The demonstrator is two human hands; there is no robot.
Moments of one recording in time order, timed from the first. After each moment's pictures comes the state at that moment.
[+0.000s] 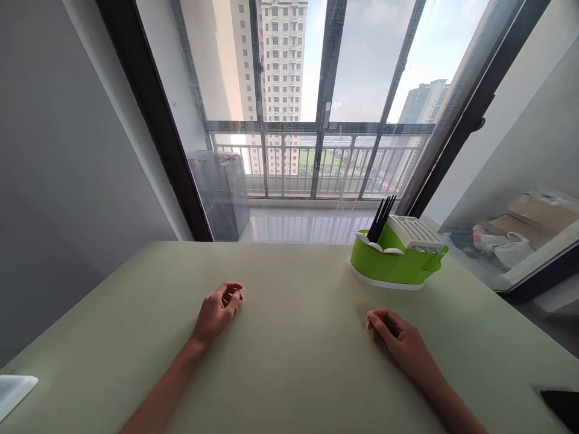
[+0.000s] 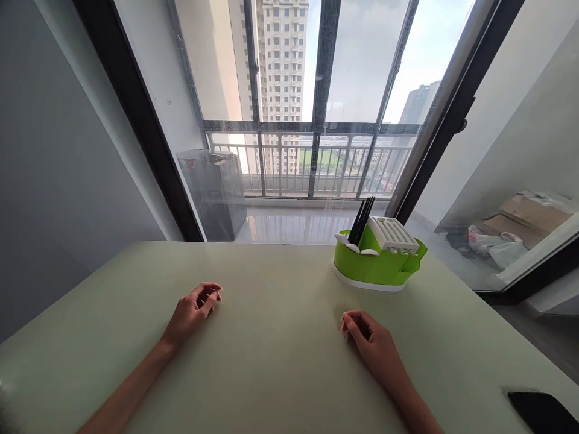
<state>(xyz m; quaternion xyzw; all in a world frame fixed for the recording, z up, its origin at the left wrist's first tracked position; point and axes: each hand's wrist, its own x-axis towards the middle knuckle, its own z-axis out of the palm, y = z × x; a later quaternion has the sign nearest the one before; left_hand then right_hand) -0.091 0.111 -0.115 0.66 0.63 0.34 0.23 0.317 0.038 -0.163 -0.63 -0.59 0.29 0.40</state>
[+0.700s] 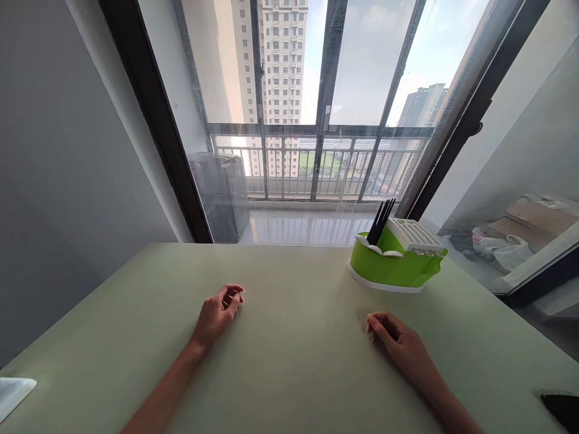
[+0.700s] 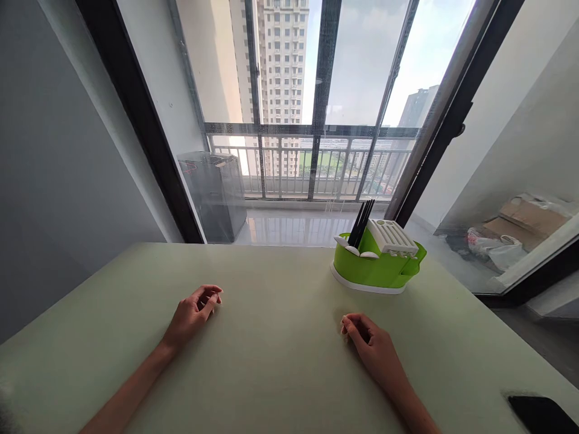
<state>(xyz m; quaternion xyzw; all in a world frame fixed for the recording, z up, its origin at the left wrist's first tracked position) -0.093 0.111 -0.114 0.66 0.63 0.33 0.22 0.321 0.040 -0.173 -0.64 -0.60 0.30 0.39</state>
